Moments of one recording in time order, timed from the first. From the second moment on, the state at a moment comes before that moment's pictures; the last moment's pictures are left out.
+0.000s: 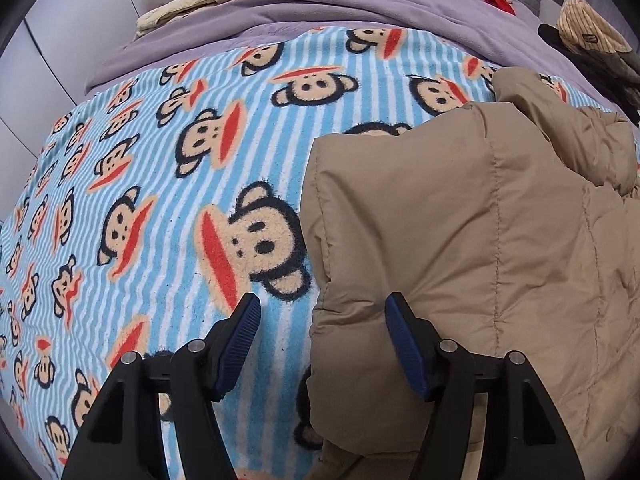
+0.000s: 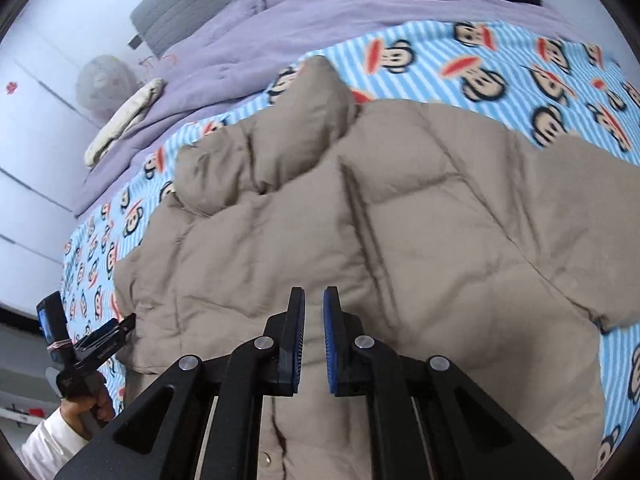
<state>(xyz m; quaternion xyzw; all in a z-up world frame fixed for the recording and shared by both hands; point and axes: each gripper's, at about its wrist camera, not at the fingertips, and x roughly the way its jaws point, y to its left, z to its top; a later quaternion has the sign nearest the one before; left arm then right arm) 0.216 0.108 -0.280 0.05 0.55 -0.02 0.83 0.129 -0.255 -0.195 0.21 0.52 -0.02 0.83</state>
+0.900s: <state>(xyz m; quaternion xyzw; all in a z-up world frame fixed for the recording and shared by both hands) 0.114 0.057 -0.195 0.07 0.55 -0.12 0.82 0.009 -0.288 -0.194 0.33 0.57 -0.09 0.75</state>
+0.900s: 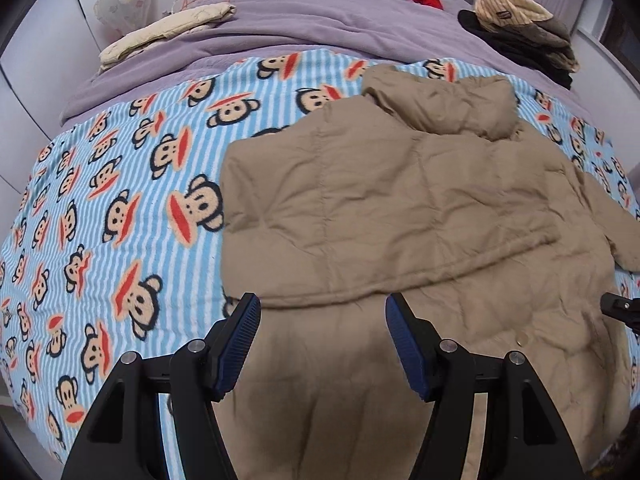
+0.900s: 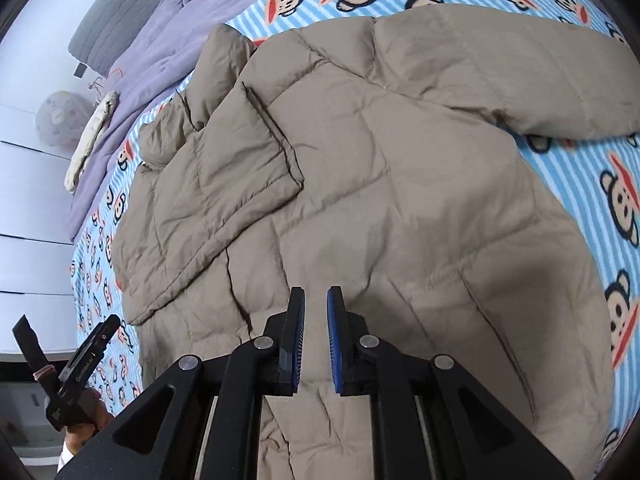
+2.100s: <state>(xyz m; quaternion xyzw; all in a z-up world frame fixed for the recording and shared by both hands) 0.036 -0.129 -0.164 0.10 0.57 -0.14 0.80 -0.089 -0.466 -0.189 0.49 0.47 -0.12 0.72</state>
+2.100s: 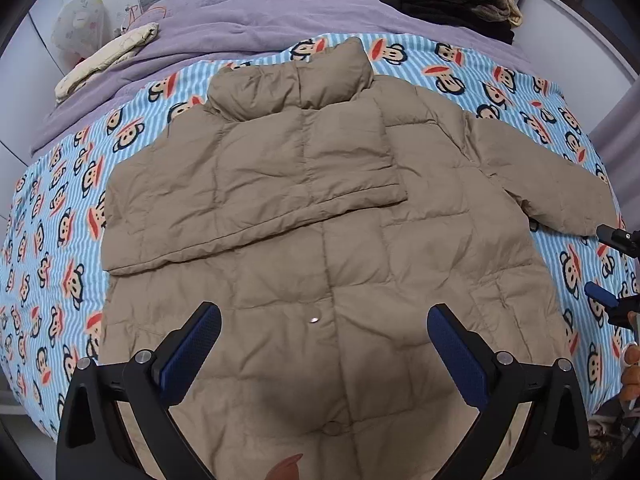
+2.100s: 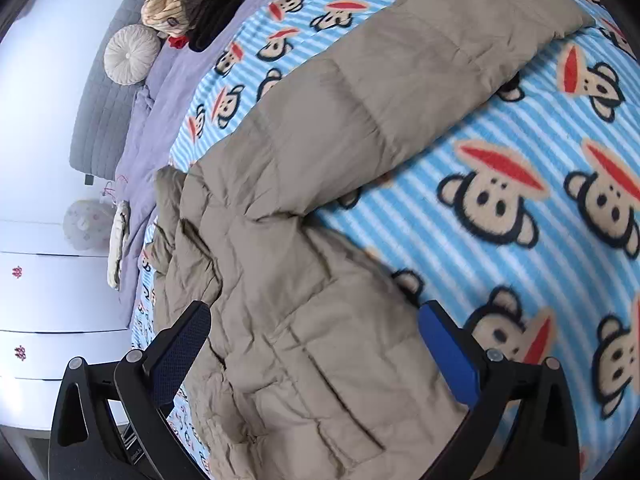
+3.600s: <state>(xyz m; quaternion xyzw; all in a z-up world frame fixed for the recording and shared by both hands) 0.150 -0.028 -0.076 0.04 0.50 -0.09 0.86 0.097 -0.410 -0.082 0.42 0.34 0.14 0.83</state>
